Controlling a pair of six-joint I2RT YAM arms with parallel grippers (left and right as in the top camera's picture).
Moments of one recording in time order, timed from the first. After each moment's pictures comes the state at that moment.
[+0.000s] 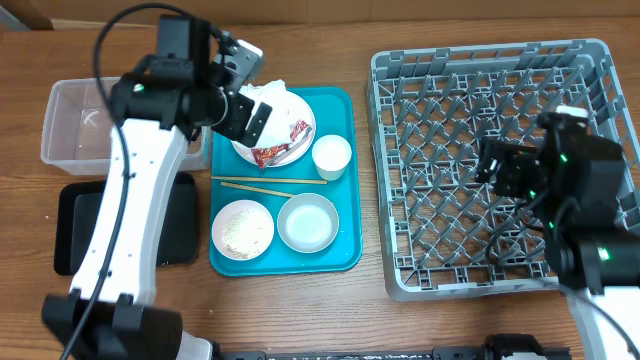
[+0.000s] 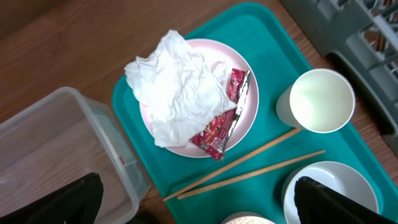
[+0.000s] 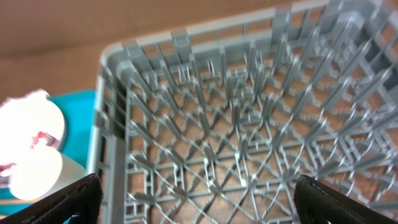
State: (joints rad) left arm -0.13 1.68 1.72 -1.08 0.14 0.35; right arm 0.00 1.00 1.01 -0.67 -0.03 0.17
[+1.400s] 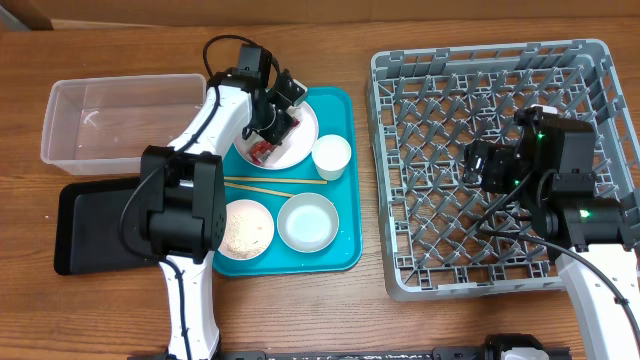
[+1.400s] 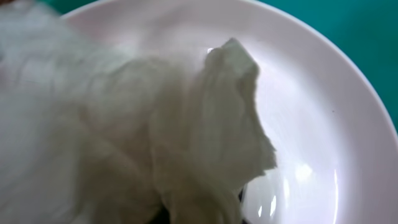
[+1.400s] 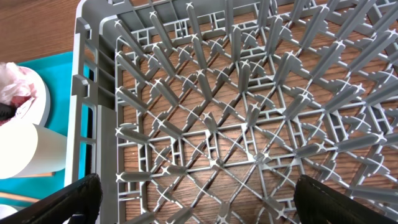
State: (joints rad) left arm -0.19 2.27 1.74 -0.76 0.19 0.48; right arm 0.00 1.13 1.01 -0.71 -0.07 0.17
